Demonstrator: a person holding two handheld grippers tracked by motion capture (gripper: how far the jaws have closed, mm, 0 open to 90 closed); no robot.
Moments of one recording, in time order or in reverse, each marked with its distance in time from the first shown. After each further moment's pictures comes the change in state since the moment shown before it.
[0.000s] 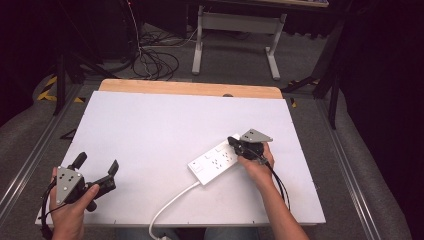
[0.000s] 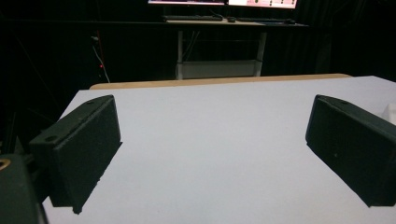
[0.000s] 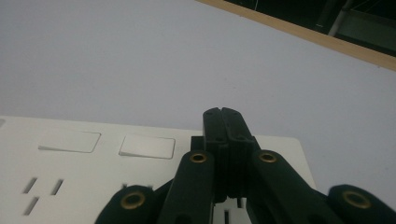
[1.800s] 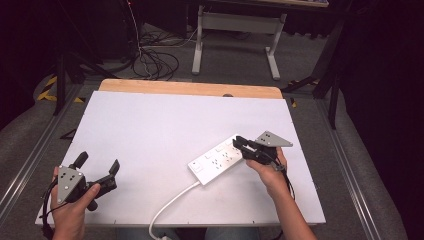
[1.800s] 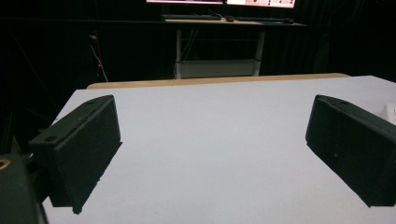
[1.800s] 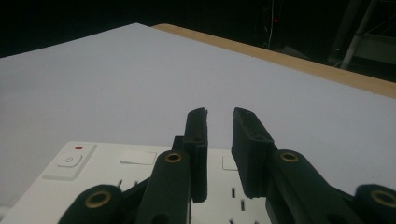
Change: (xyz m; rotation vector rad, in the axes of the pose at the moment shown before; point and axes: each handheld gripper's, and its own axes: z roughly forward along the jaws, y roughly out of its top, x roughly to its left) left arm -0.001 0.000 0.002 0.004 -0.007 -0.005; right arm 0.000 0.010 -0.049 -0.129 0.090 0.067
